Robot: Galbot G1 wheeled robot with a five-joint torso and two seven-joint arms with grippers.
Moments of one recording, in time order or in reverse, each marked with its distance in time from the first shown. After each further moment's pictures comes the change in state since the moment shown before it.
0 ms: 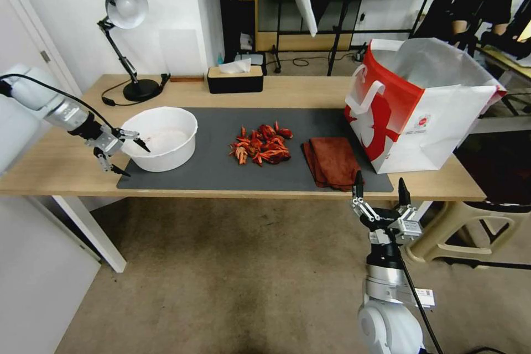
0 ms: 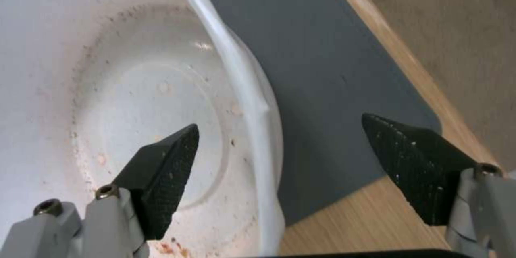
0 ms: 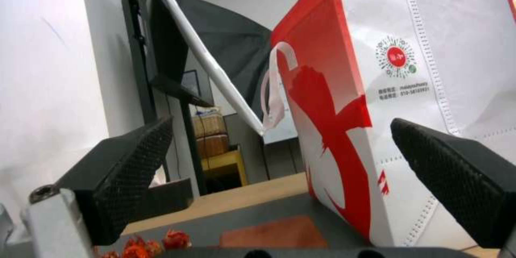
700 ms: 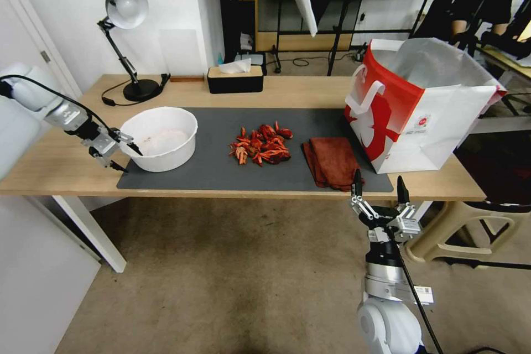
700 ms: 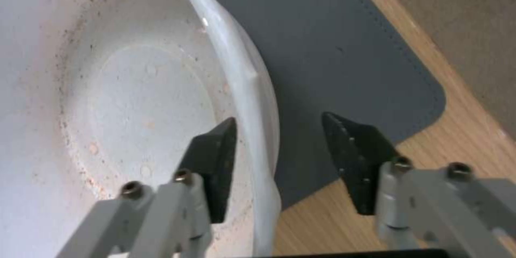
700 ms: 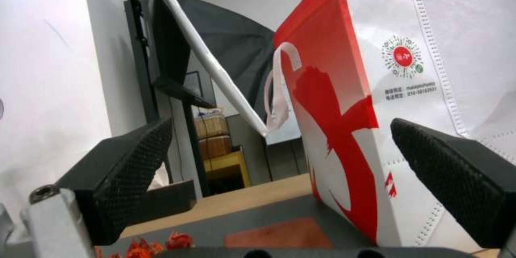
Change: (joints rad) left arm 0.026 -0.021 -0.057 -0.003 0.091 -0.027 -0.003; right arm 0.012 -0.004 -0.008 -0.005 0.003 -0.002 0.002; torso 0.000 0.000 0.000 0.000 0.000
